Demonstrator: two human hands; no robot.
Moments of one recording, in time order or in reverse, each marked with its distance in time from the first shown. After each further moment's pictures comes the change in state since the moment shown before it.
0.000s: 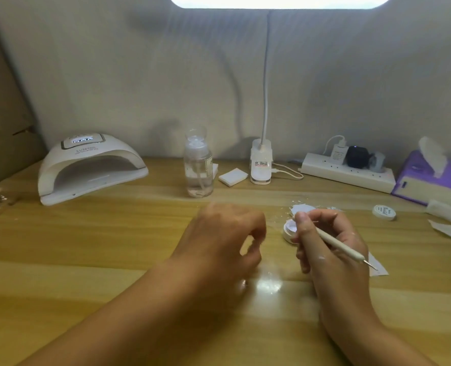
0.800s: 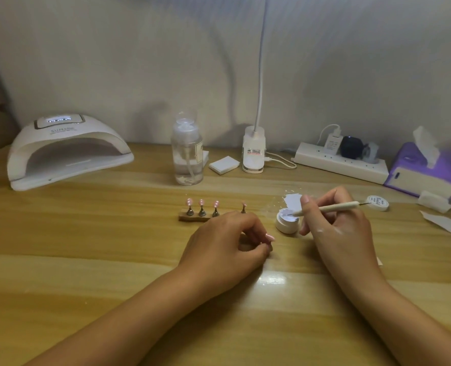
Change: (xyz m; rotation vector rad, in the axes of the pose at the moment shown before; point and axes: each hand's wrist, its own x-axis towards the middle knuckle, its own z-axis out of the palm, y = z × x) left_hand -0.006 0.006 0.041 -0.430 -0.066 -0.278; right_hand 0.044 0.020 -0.025 -0.549 -0.023 -0.175
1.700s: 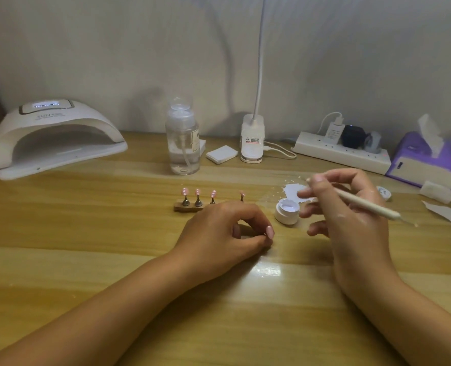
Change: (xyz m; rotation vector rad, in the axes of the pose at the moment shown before) left_hand 0.006 -0.010 -0.004 -0.094 -0.054 0.096; right_hand -0.010 -0.030 -0.005 0.464 0.011 0.152
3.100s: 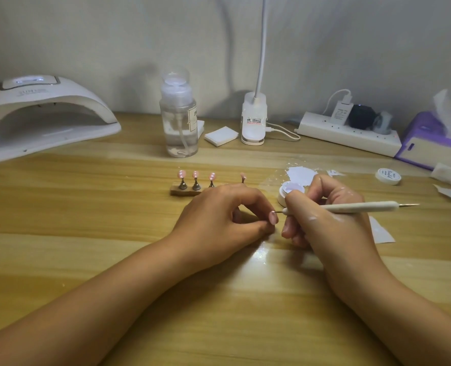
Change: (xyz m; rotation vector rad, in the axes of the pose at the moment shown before) left_hand 0.001 -0.003 0.002 -0.065 -0.007 0.014; right_hand -0.014 0.008 0.014 -0.057 -0.143 0.186
